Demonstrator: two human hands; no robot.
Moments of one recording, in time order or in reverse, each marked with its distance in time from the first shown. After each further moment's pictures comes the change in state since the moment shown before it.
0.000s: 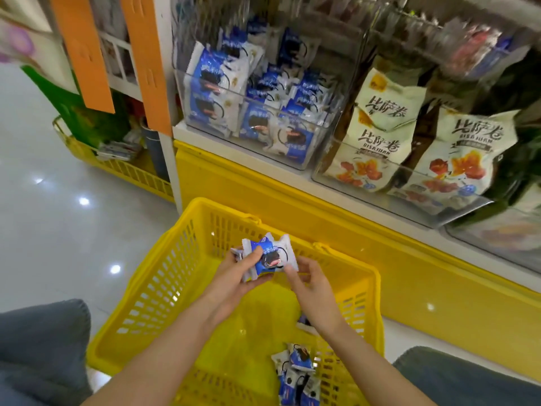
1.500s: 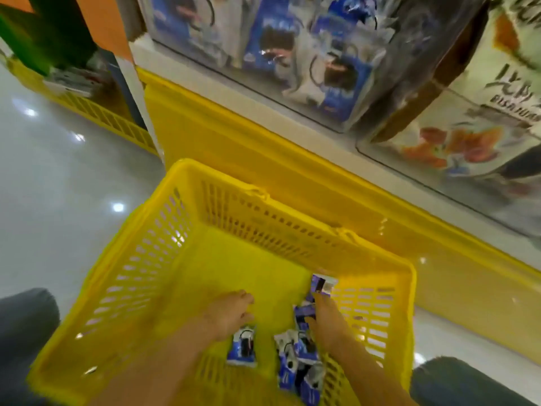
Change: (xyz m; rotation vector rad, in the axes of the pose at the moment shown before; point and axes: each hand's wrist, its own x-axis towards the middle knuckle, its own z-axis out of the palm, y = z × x) left_hand 0.067 -0.111 -0.092 1.795 -0.511 -0.104; right_hand 0.042 0.172 0.011 -0.722 -0.407 0.347
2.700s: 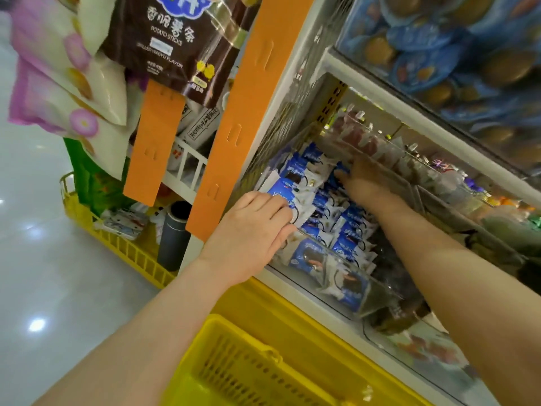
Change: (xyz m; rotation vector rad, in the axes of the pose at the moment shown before) left_hand -0.124 0.020 -0.352 0.423 1.353 0.251; right_hand -0.008 -0.335 -0.417 -0.347 0.980 -0.383
